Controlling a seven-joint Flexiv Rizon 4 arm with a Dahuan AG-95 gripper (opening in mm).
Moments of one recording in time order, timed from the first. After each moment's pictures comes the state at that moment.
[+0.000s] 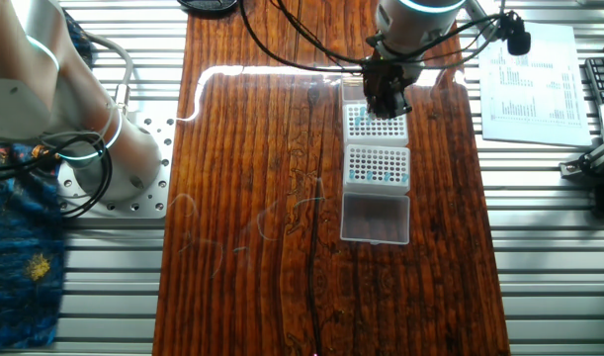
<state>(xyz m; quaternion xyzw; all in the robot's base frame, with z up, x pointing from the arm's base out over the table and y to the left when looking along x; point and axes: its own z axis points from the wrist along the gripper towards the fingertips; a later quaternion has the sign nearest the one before) 0.490 0.061 0.109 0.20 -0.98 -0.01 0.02</state>
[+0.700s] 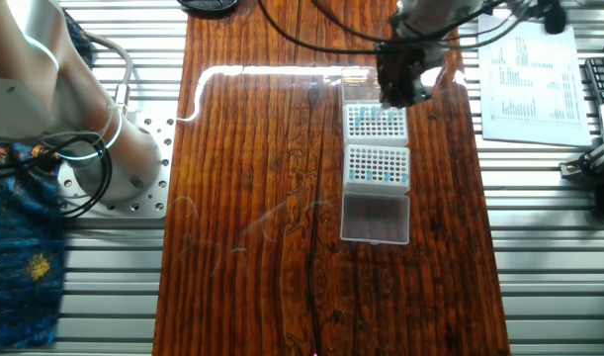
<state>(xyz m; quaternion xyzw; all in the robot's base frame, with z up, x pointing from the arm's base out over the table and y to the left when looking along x) 0.505 0.050 0.154 0.21 -0.98 -0.01 0.04</state>
